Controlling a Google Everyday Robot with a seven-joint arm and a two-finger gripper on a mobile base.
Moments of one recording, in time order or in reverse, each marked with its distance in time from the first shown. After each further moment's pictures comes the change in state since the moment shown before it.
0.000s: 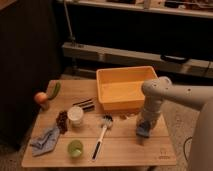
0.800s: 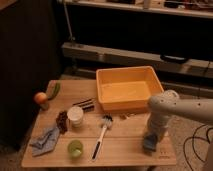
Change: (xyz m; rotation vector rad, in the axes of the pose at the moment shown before) arm 0.047 -0.031 0.040 0.049 -0.010 0.041
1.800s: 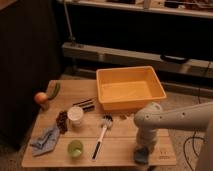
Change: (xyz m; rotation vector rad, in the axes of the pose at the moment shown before) arm 0.057 0.052 0.030 0.060 -0.017 -0.126
